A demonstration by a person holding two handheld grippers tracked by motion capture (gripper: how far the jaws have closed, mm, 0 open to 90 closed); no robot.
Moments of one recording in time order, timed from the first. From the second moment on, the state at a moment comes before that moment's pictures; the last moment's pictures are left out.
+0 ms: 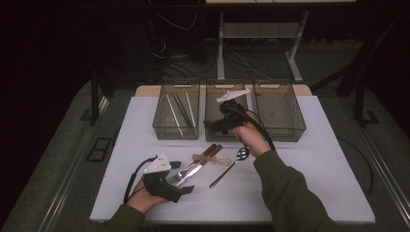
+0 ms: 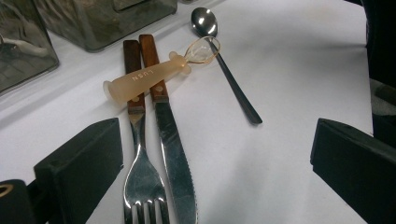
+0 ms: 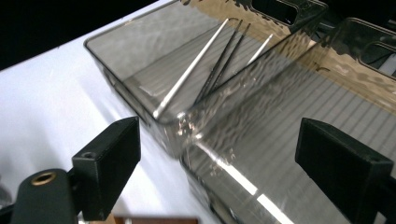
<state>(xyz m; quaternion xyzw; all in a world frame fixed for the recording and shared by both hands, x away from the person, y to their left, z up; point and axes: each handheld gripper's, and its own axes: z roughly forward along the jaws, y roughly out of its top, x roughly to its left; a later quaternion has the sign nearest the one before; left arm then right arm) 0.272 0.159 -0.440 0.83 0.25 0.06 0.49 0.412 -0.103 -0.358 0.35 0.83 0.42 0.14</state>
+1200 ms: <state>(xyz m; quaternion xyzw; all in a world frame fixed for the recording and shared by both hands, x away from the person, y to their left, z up) 0.270 0.158 -0.439 0.83 0.26 0.07 0.49 0.293 -0.255 -0.412 0.36 0.81 0.43 0.15</state>
